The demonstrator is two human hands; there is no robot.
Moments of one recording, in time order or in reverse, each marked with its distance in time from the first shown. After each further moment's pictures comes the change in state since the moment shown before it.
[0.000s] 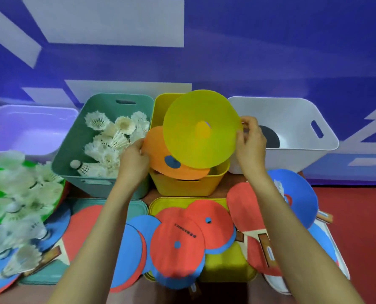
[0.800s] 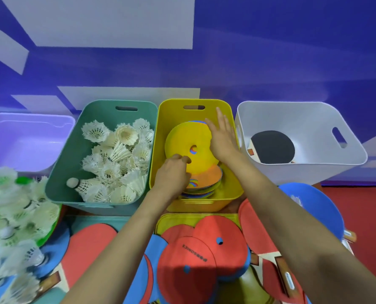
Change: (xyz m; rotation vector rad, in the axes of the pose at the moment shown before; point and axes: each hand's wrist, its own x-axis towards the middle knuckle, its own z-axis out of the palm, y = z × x) left_hand 0.057 -0.002 0.066 0.582 -0.345 0.259; right_hand 0.065 0.025 0.116 -0.566 -0.545 -0.122
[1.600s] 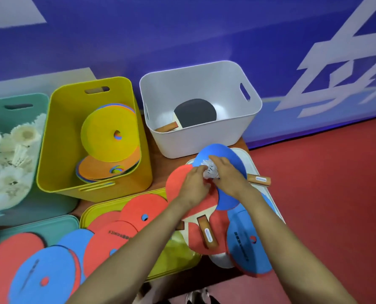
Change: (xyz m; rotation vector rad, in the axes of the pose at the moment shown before) left_hand -0.031 0.209 0.191 -0.366 -0.239 0.188; right_hand -0.217 0.216 -0.019 0.314 -0.294 0.337
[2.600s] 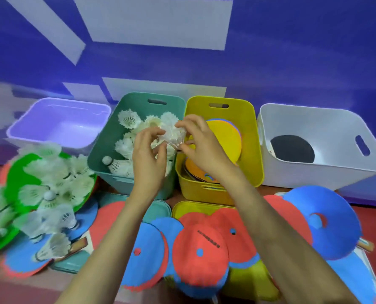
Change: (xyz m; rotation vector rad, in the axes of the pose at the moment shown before) left_hand -0.158 -0.126 -0.286 -0.186 1.092 0.147; right_hand 0.028 -0.354 0.078 0.219 0.155 -0.824
